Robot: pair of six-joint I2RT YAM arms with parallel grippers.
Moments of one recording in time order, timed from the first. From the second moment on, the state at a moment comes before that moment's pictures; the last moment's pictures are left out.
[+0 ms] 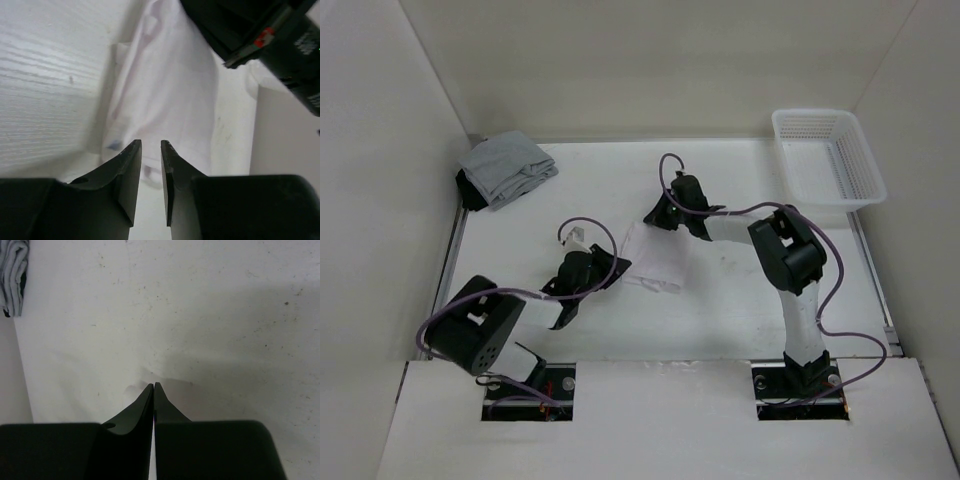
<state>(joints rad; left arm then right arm) -0.55 1.48 0.26 0.79 0.00 -1.12 0.55 2.12 1.32 0.20 -0.16 0.87</state>
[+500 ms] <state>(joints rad) -0.59 1.06 0.46 0.42 -0.26 -0.81 0.53 1.62 1.01 0.40 -0.17 0.85</state>
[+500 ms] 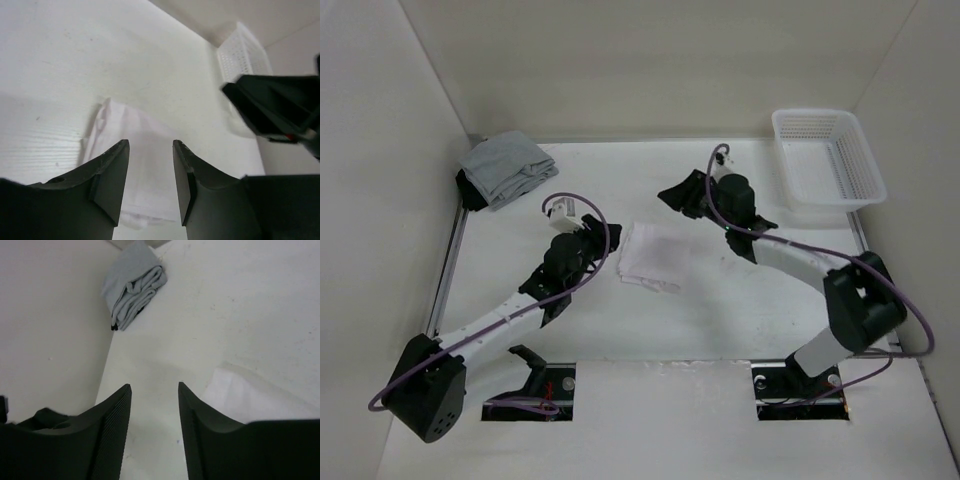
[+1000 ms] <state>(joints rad) -0.46 1.05 0.46 0.09 -0.27 -0.73 0.43 1.05 0.35 0.48 0.15 0.76</state>
